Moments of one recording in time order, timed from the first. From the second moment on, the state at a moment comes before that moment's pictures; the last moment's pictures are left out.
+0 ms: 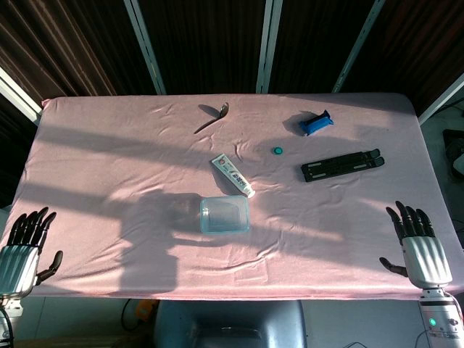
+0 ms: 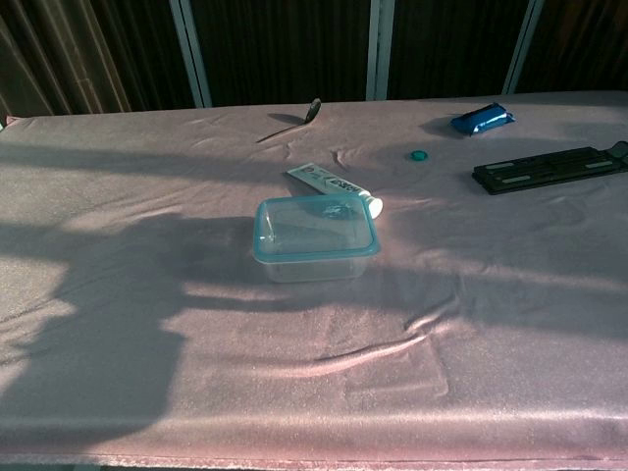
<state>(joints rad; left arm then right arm) -0.10 -1.17 -0.03 -1.53 1.60 1.54 0.03 0.08 -1.15 0.05 -1.63 -1.48 1.46 -0.20</state>
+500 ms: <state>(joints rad) -0.32 -1.27 0.00 -1.45 1.78 1.40 -0.32 0.08 -1.13 0.03 -1.65 -1.50 1.45 -0.16</state>
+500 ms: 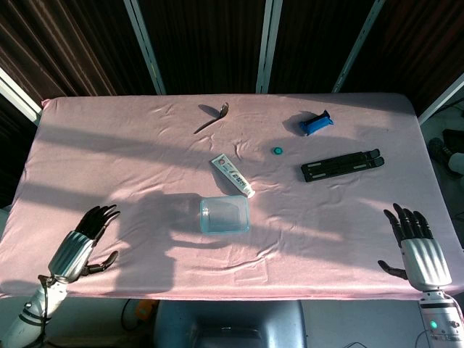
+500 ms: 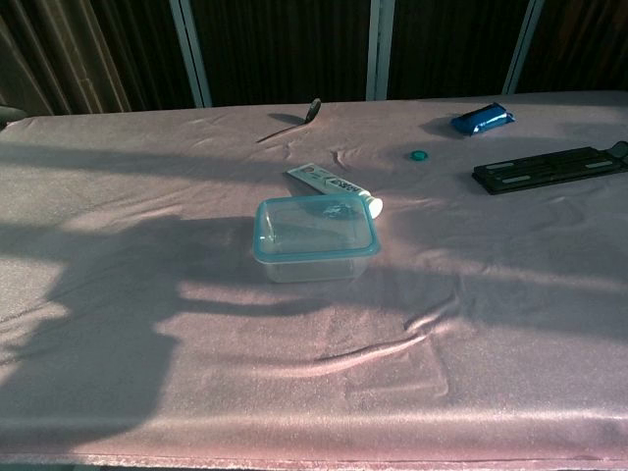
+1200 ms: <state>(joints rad) -0.68 -1.68 -0.16 -1.30 1.52 0.93 0.03 0.10 -1.09 0.03 -1.67 -1.49 1.40 -0.09</state>
